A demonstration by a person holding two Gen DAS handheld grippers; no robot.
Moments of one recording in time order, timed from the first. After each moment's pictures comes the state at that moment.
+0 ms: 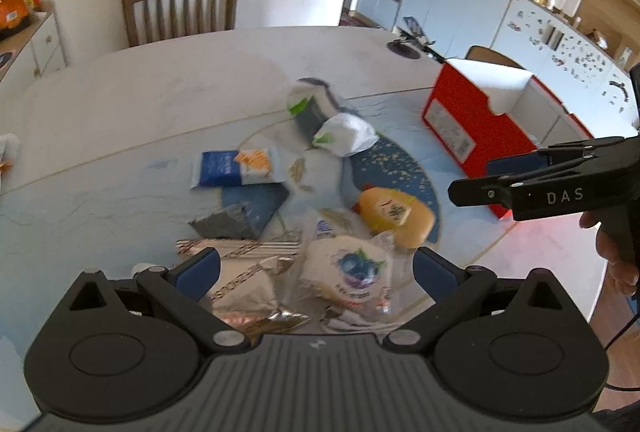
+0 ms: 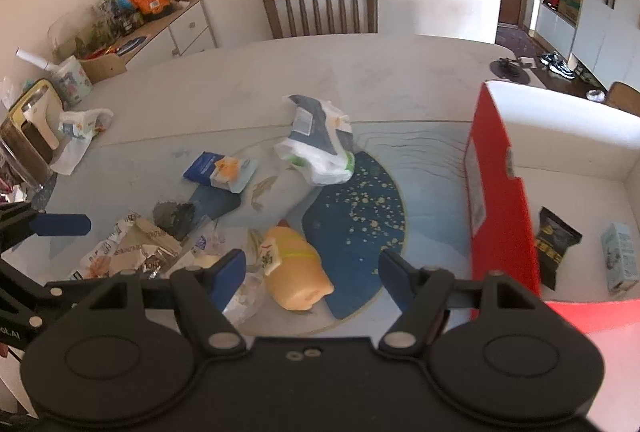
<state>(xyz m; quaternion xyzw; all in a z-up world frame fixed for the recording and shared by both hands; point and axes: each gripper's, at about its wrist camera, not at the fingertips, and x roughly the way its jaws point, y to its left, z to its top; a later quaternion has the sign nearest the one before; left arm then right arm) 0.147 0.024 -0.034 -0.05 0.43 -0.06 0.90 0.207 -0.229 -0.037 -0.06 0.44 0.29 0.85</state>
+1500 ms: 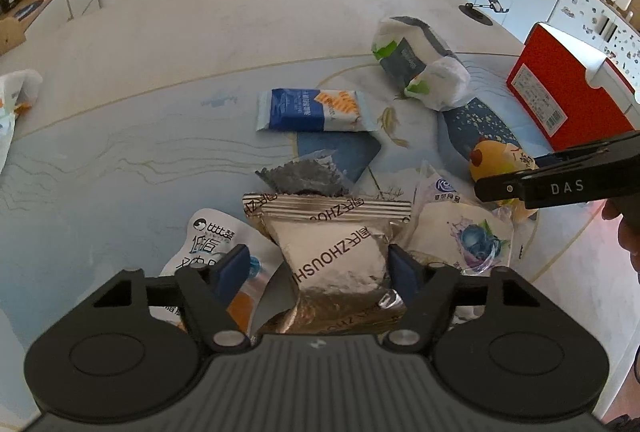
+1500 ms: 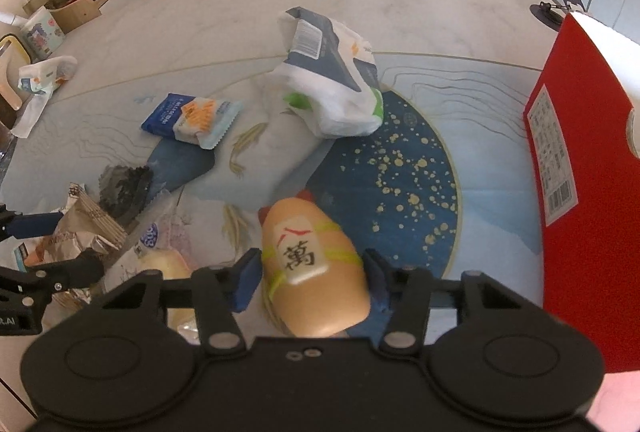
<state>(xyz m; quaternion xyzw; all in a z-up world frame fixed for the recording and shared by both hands) 0.173 0.065 -0.096 -0.06 0.47 -0.01 0.88 0.250 -0.182 -0.111 -0.09 0.51 0.29 0.81</state>
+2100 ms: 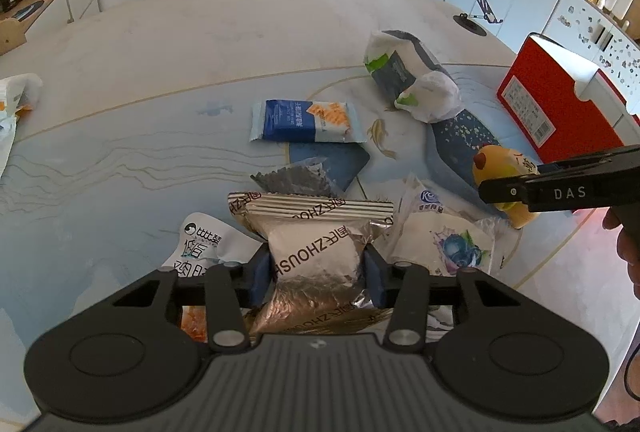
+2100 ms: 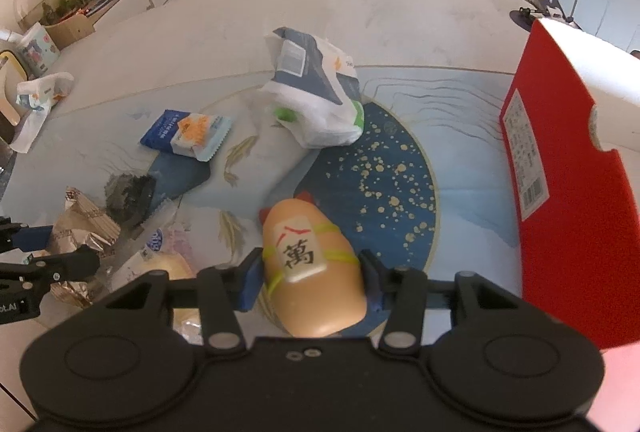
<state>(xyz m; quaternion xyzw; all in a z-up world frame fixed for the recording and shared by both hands) 0.170 0.063 -0.083 -0.07 0.46 -0.01 0.88 0.242 -0.193 -0.096 -0.08 0.50 0.27 0.82</state>
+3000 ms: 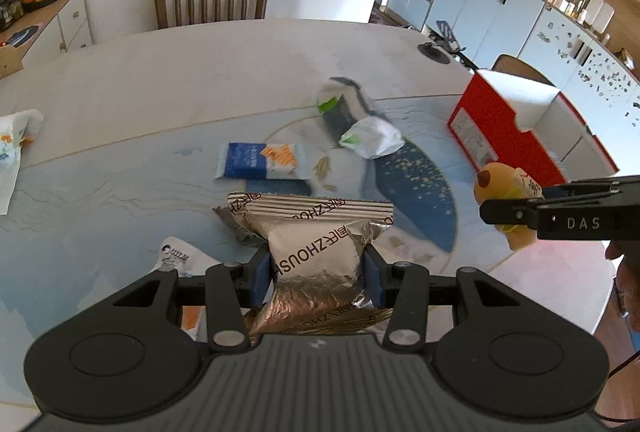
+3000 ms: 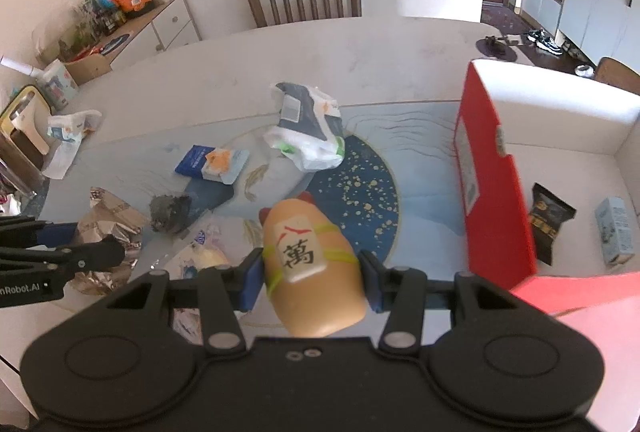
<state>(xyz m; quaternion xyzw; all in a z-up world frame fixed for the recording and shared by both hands) 0.154 0.029 -0.021 -0.08 0.44 -0.03 0.89 0.206 -0.236 -0.030 -0.05 0.47 0.27 0.84</state>
